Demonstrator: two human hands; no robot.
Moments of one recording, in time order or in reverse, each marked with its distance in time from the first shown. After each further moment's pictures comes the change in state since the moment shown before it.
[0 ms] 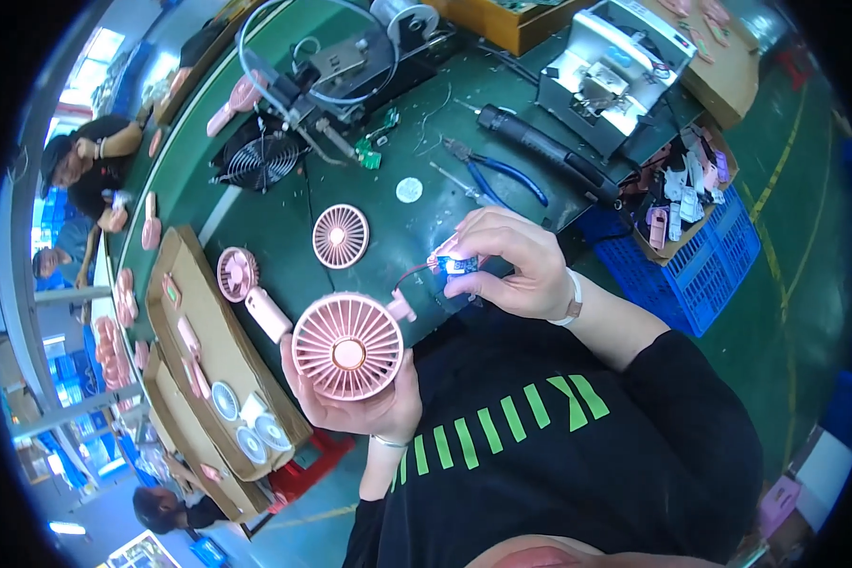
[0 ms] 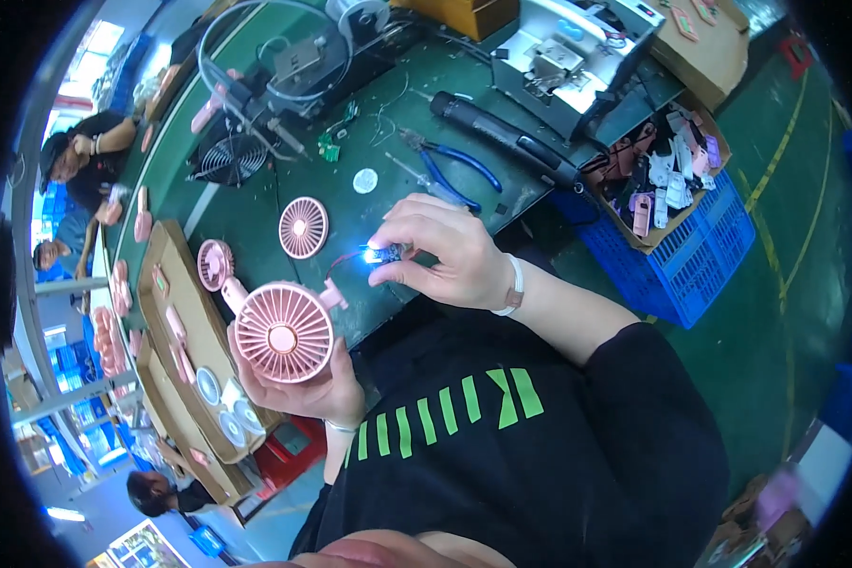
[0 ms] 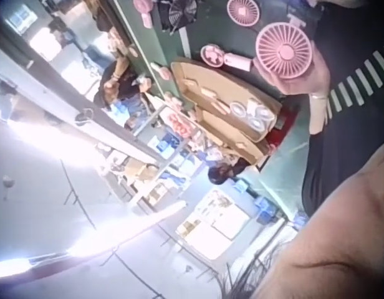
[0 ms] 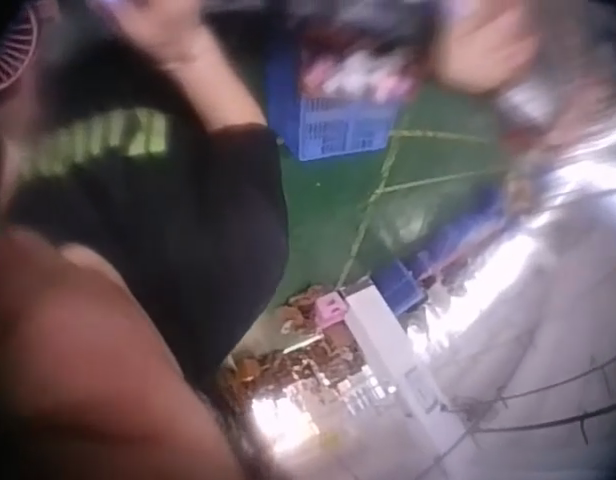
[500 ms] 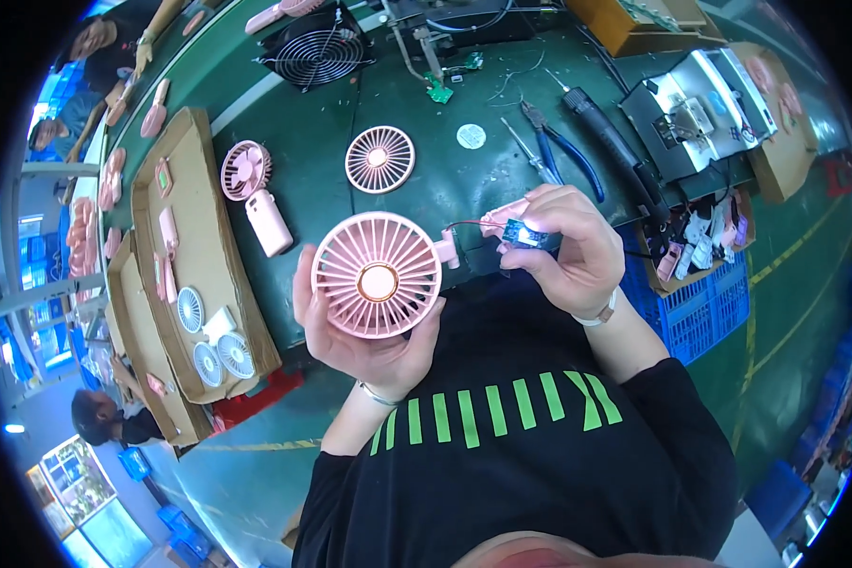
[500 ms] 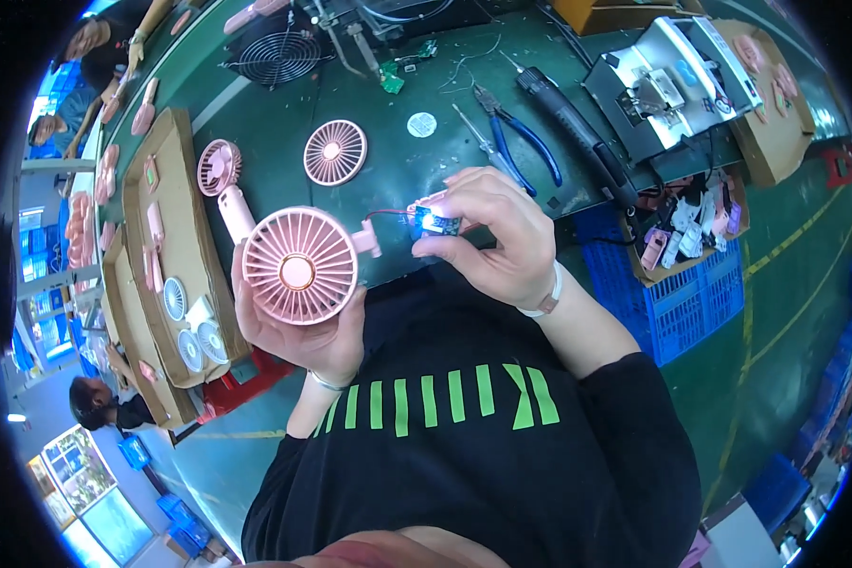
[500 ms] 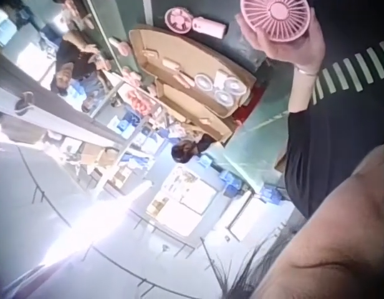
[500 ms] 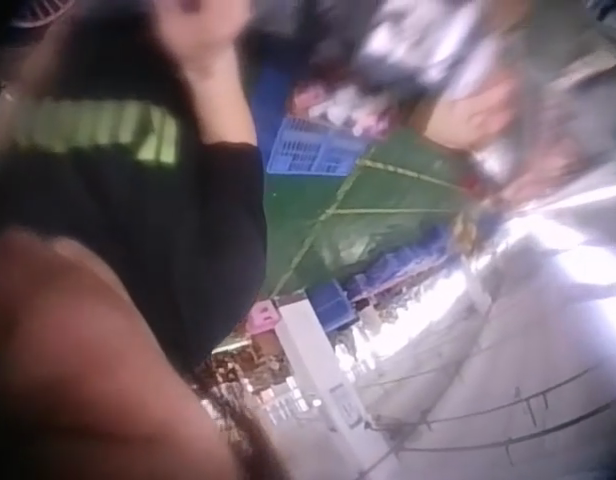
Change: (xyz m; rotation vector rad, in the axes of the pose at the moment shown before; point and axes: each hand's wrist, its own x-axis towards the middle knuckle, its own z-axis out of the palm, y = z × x) left_hand -0.004 -0.014 -0.010 -0.008 -0.004 -0.040; right_hand -0.002 0.001 0.018 -0.023 0.013 -0.050
